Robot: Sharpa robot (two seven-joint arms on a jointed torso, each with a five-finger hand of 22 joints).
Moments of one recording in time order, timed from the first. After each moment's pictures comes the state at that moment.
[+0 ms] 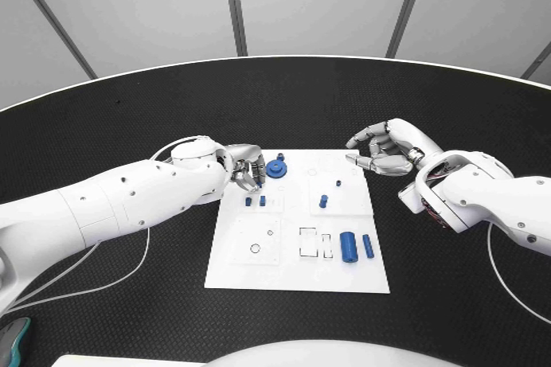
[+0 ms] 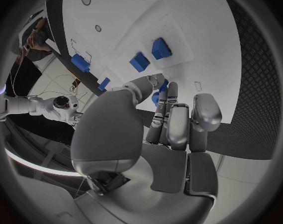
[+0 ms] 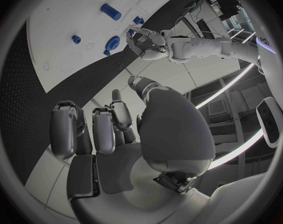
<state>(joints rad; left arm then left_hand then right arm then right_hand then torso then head) 1.22 -0.58 -0.04 1.22 -1.44 0.02 -0.22 1.35 -0.21 0.66 -0.07 0.26 0.94 0.16 0.27 0.46 1.06 0.08 0.37 0.18 1.44 0.00 1.41 1.06 0.11 1.33 0.10 1.31 1.07 1.25 -0.97 -0.09 1.61 -0.95 -0.53 0.07 1.29 -0.22 0.44 0.20 0.34 0.88 0.15 0.29 0.38 1.32 0.06 1.26 1.28 1.47 -0.01 1.46 1.31 0.03 1.47 0.09 1.37 1.31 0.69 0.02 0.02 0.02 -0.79</state>
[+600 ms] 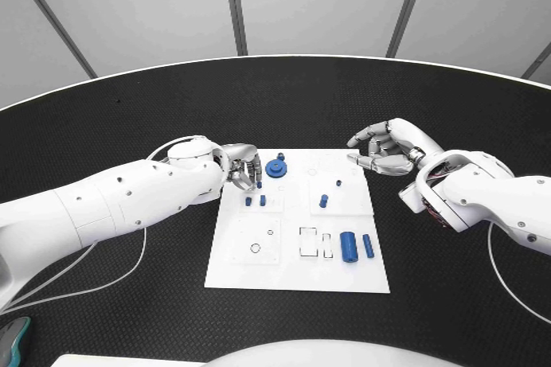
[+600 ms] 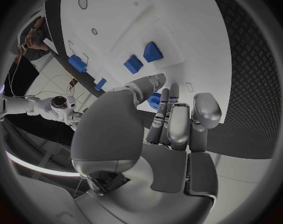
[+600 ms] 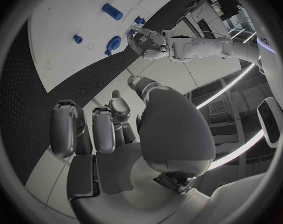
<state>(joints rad) 1.22 -0.59 -0.04 1.22 -1.44 0.02 -0.24 1.33 -0.23 0.65 -0.07 0.27 0.90 0.17 0.23 0.44 1.05 0.10 0.32 0.16 1.43 0.02 1.41 1.05 0.11 1.31 0.11 1.30 1.05 1.25 -0.97 -0.09 1.60 -0.95 -0.53 0.06 1.30 -0.23 0.46 0.20 0.35 0.87 0.15 0.29 0.38 1.22 0.06 1.09 1.12 1.47 -0.01 1.45 1.31 0.05 1.47 0.09 1.35 1.31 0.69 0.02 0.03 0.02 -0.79</state>
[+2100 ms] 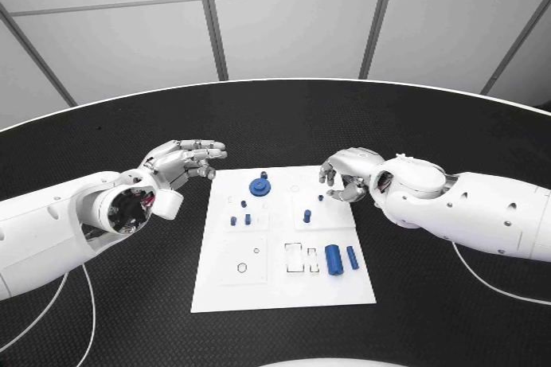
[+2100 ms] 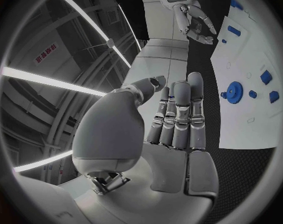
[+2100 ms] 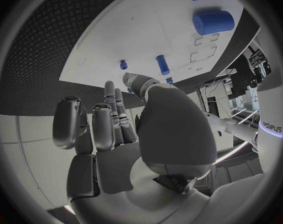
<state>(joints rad) 1.22 -0.90 -0.04 1.43 0.02 -0.06 0.20 1.32 -0.20 0.60 -0.05 0.27 0.94 0.17 0.24 0.44 1.10 0.10 0.28 0.14 1.16 0.02 1.12 0.47 0.18 1.06 0.11 0.94 0.58 1.24 -0.80 -0.09 1.43 -1.69 -0.25 -0.14 1.36 -0.26 0.59 0.13 0.24 0.93 0.15 0.26 0.38 1.10 0.08 0.21 0.35 1.47 -0.01 1.38 1.31 0.06 1.46 0.09 1.28 1.31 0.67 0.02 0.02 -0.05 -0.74</state>
